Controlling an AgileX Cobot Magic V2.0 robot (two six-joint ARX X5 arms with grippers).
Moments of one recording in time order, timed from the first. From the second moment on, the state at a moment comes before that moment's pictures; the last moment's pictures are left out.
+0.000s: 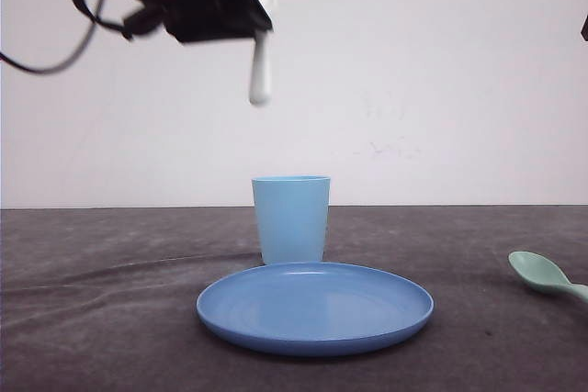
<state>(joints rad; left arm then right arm) -0.69 1.47 0.80 0.64 -0.17 -0.20 0.09 0.72 0.71 -0.52 -0.16 0.16</state>
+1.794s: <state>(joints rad) -0.74 0.93 0.84 -0.15 -0.18 -0.16 0.46 1.22 0.71 -0.68 0.04 0.35</state>
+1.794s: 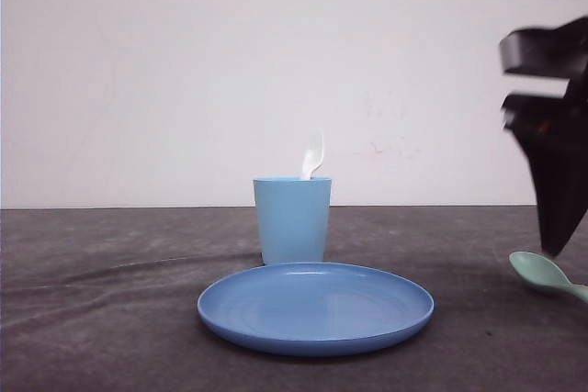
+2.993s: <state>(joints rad) -0.74 0.85 0.84 -0.30 -0.18 -0.16 0.49 1.35 0.71 -0.60 0.08 0.43</state>
